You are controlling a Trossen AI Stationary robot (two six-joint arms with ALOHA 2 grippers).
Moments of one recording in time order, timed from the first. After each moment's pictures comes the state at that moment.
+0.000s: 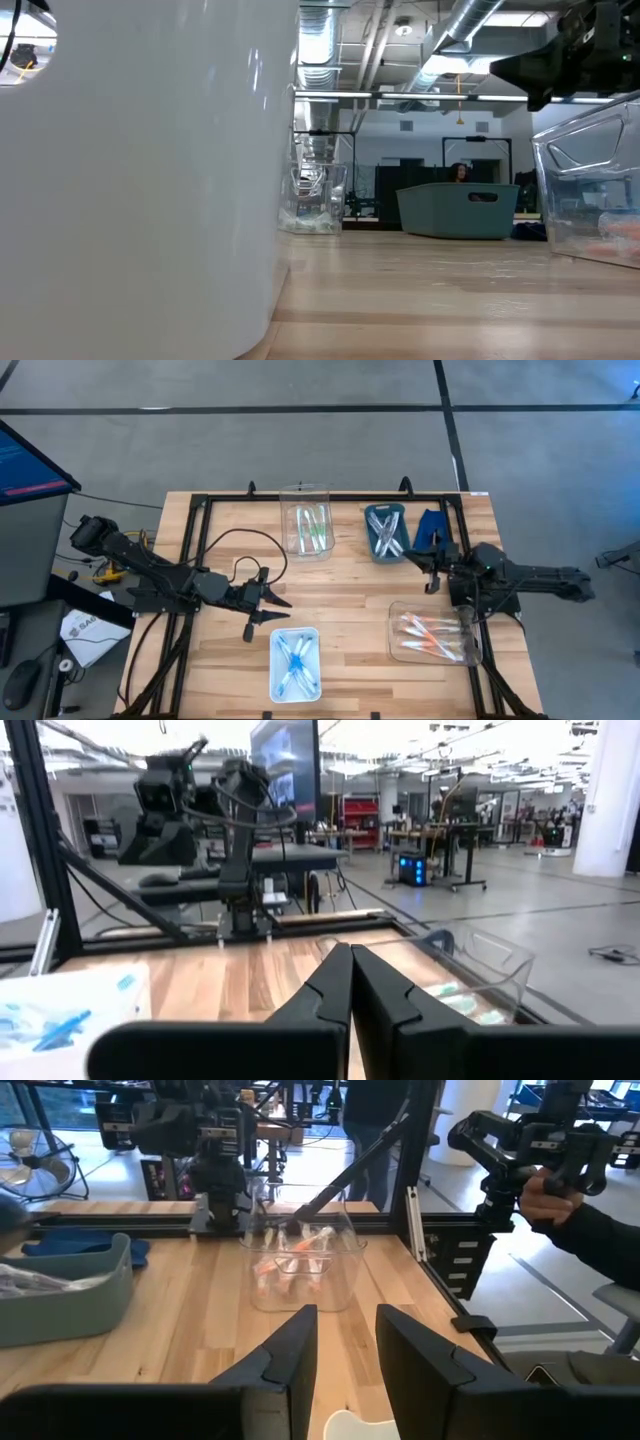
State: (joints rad) left arm -0.39 1.08 0.54 0.38 -0.24 -0.09; right arm -0.09 0.13 0.07 0.18 0.13 0.00
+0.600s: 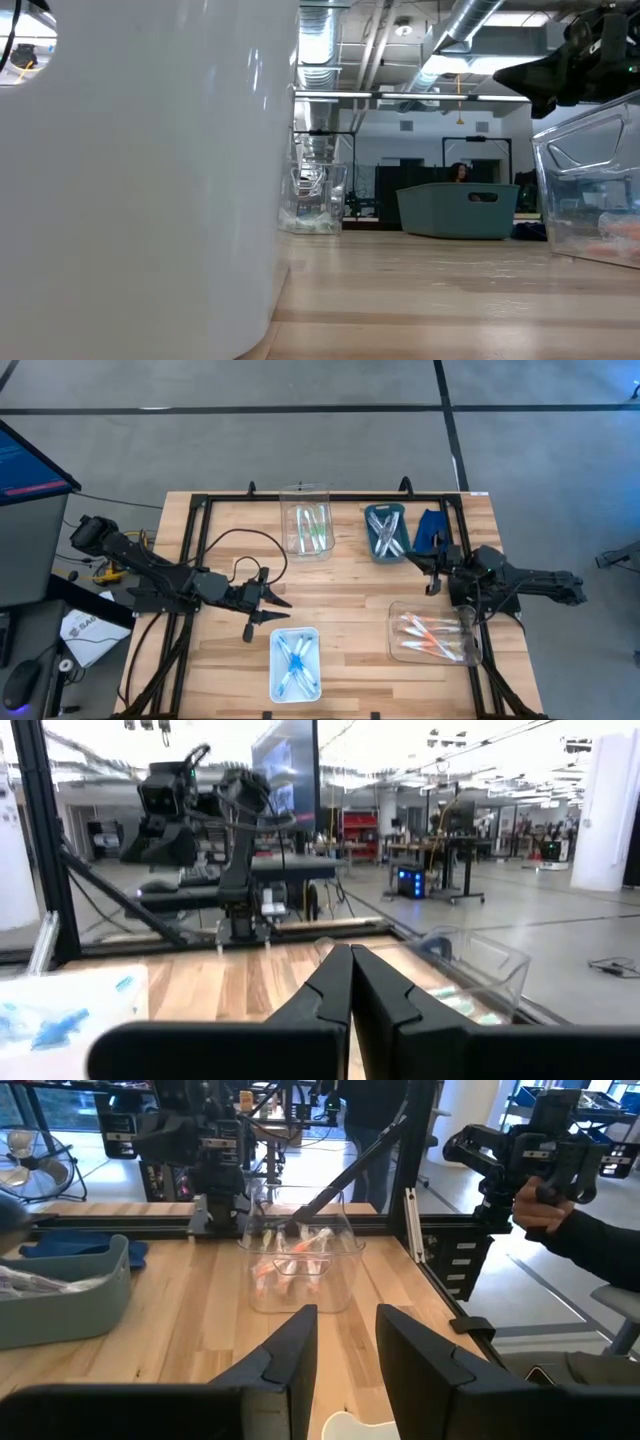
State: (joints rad) left arm -0.39 1.08 0.54 0.38 -0.24 -0.09; right arm -0.09 0.00 0.01 0.15 0.13 -0.01
